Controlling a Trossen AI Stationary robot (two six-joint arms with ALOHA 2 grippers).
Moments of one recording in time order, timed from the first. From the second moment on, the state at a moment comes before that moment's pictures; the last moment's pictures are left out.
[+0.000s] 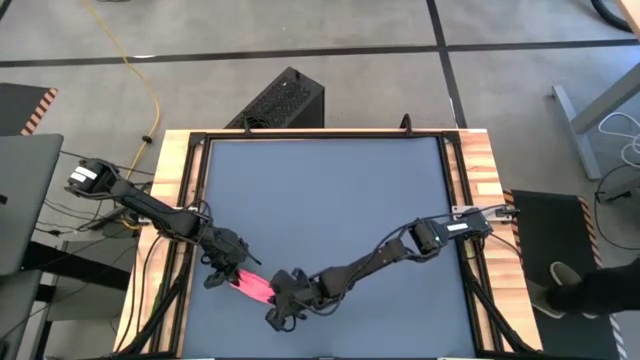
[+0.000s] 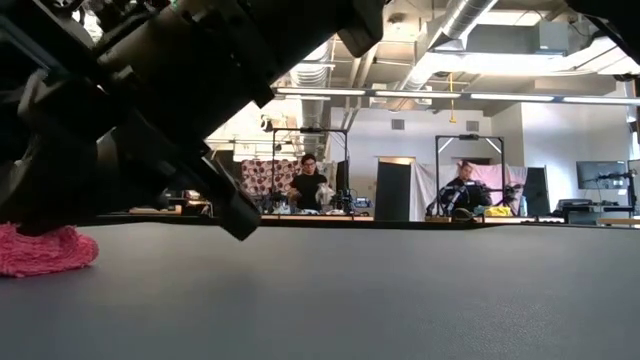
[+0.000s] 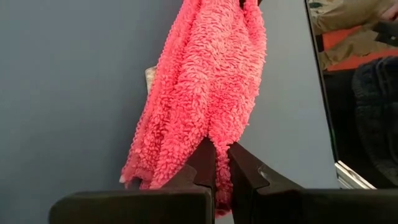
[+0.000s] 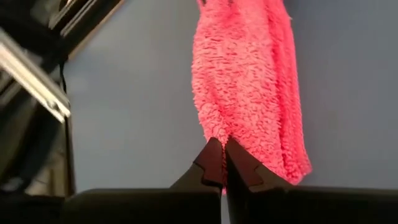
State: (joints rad) left arm -0.35 1.10 0.16 0.09 0.47 -0.54; right arm 0.42 2.49 1.97 -0.16 0.25 0.93
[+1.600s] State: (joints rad) left arm -0.26 1.10 0.29 -0.17 0.47 -0.47; right arm 0.41 2.49 1.97 -0.28 0.23 1.63
